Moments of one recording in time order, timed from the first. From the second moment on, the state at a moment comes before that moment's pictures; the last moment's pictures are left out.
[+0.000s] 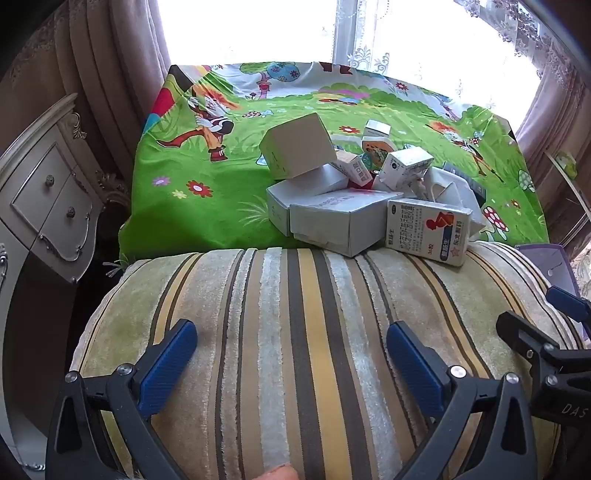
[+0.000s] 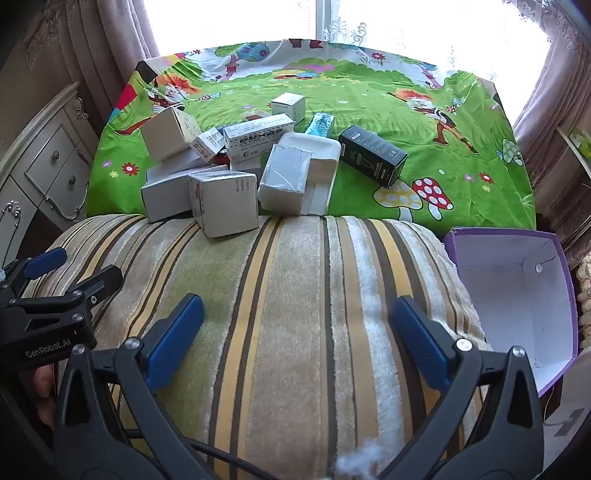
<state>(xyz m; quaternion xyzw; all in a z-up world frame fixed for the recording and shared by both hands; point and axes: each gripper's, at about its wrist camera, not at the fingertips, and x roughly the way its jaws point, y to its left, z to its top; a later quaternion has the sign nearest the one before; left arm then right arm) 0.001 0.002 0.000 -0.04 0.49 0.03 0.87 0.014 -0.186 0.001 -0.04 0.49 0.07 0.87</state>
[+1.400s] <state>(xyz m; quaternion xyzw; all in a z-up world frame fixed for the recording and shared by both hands) 0.001 0.000 -0.003 -0.02 0.49 0.03 0.87 0.014 -0.187 -0.005 -0.04 0.48 0.07 0.87</state>
